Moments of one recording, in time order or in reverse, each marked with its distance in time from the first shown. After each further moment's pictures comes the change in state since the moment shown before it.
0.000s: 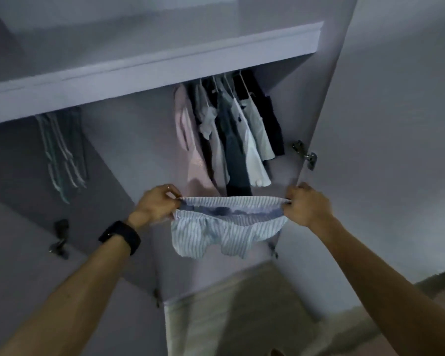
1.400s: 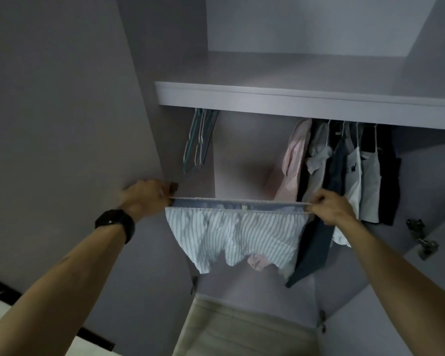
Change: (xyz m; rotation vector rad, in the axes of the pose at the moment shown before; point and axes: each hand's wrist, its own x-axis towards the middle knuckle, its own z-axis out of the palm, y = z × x) left_hand -0.162 -0.099 -0.106 0.436 0.470 -0.475; right_hand 0.081 -0.154 -0.036 0.301 -0.177 -0.360
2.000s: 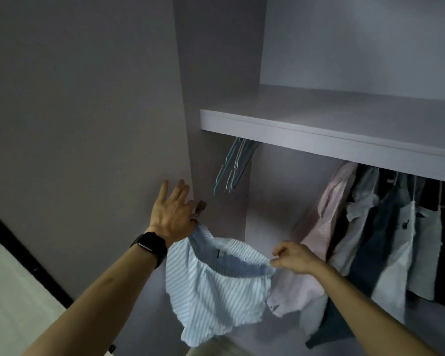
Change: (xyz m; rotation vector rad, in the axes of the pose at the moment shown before) left_hand -0.027 0.026 0.008 0.591 0.210 0.019; right_hand 0.016 -0.060 0.085 -0.125 -0.466 -0.369
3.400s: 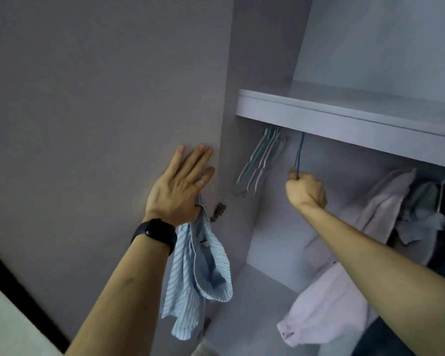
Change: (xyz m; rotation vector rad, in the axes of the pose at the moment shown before) left_hand 0.035 -0.058 0.052 0.240 0.335 -0.052; right_hand 0.136 -0.148 -0.042 0.120 0.769 0.073
